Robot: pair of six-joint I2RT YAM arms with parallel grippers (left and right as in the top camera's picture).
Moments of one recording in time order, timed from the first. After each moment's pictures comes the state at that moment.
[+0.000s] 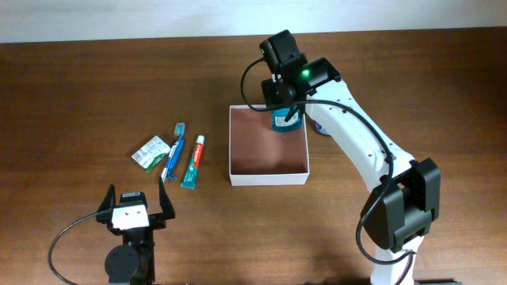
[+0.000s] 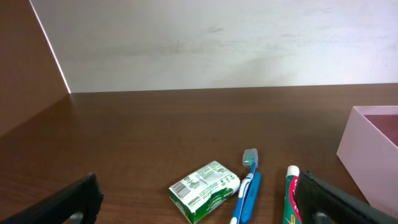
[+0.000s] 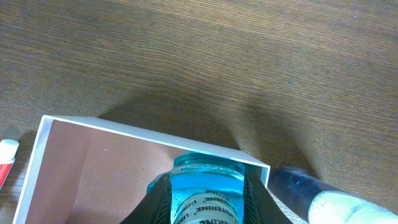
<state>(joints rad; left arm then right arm) -0.03 0.01 0.01 -0.07 -0.18 0.07 0.46 2.02 1.88 -0.94 0.16 0.20</state>
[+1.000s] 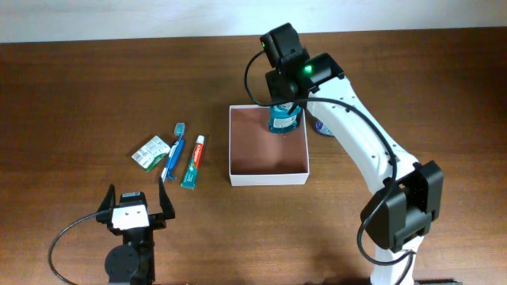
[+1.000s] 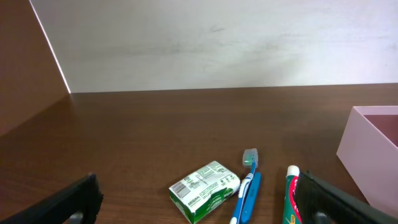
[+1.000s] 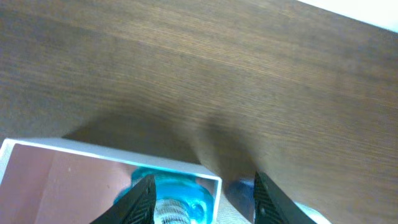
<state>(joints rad) -0.03 0.01 0.01 -0.07 -0.18 0.07 0.46 2.02 1.96 -0.98 0.30 0.15</state>
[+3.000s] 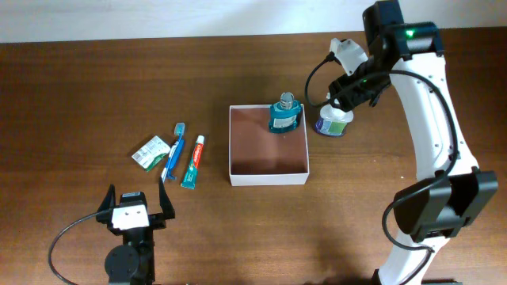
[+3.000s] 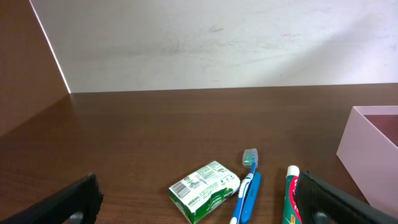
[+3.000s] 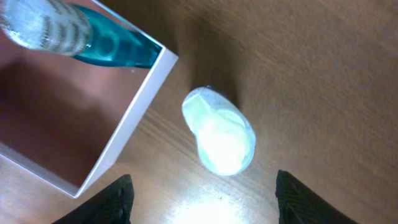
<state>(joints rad) -0.03 0.01 0.01 -0.07 -0.18 0.07 0.08 1.99 2.07 -1.40 -0.16 -0.46</state>
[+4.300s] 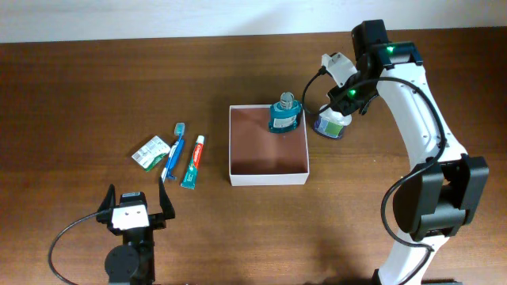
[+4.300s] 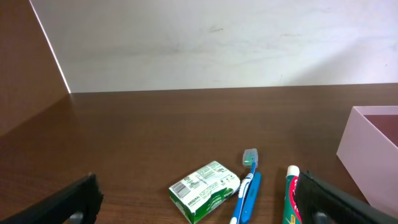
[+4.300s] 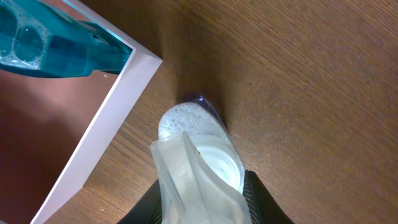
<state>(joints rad) -0.03 0.01 0.01 -0.07 -0.18 0.07 0.08 2.00 1.85 -1.17 -0.14 -0.49</state>
